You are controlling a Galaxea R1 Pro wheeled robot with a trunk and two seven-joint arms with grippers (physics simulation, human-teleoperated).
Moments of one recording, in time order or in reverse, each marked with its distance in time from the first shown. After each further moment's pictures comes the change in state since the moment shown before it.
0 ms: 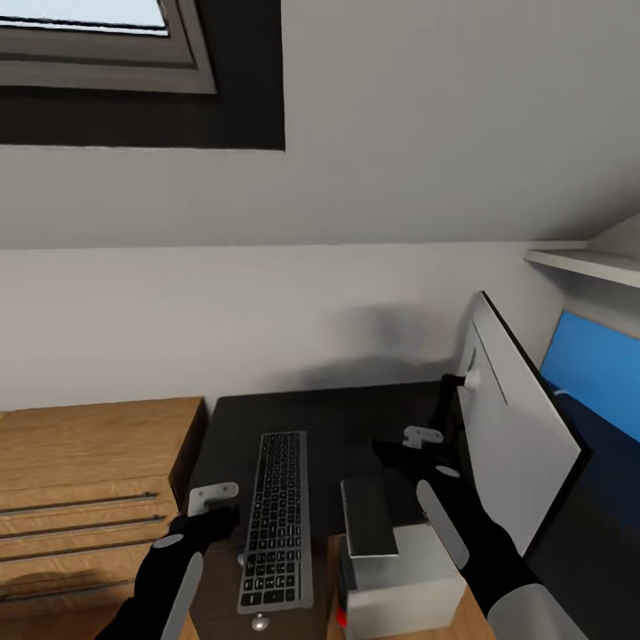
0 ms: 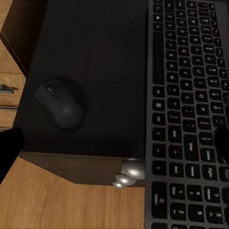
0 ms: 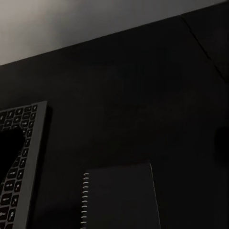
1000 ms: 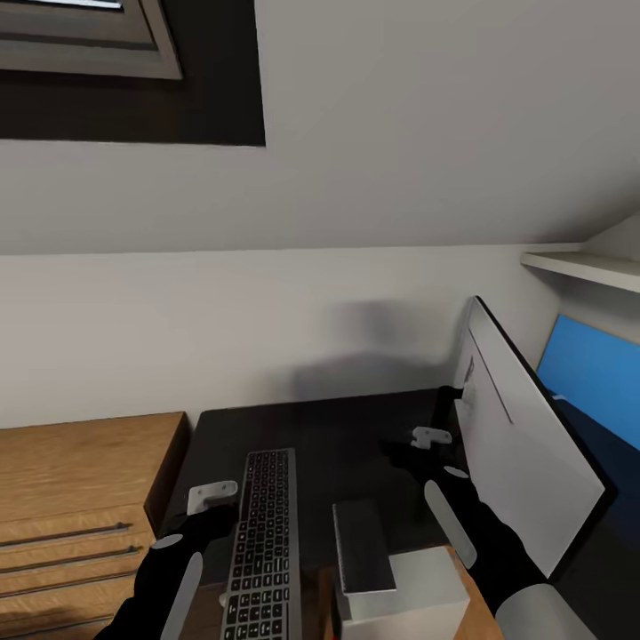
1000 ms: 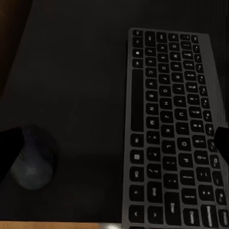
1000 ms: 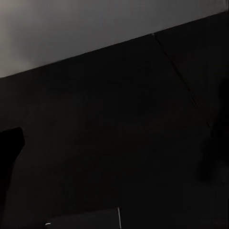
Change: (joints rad) left arm 0.000 0.002 0.001 0.001 0.001 -0.027 0.000; right arm 0.000 -0.027 -0.011 0.008 -0.004 -0.016 -0.012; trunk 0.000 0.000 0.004
